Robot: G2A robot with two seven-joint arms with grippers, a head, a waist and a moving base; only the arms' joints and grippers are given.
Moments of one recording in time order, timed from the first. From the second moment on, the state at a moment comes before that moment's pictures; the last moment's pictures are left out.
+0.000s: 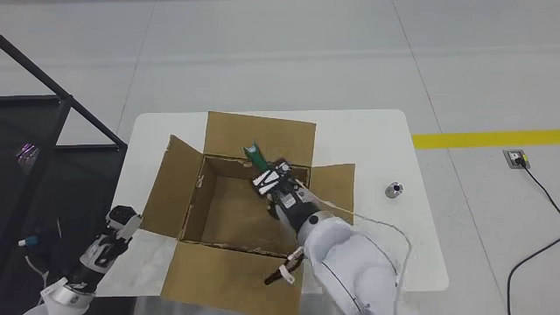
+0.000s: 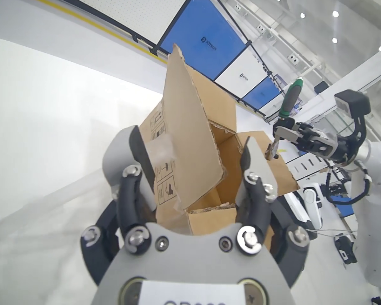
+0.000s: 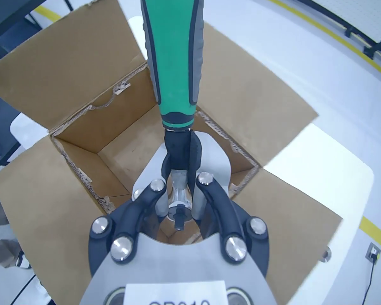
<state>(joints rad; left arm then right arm) 1.65 -1.08 -1.92 -1.72 0.20 -0.72 -0.29 -1.09 -1.63 1.05 -2.07 -1.65 -0.12 1.02</state>
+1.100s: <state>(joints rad) 1.65 -1.08 -1.92 -1.72 0.21 -0.72 -0.29 -1.04 -1.56 1.70 -1.66 -1.32 -0.17 1.30</state>
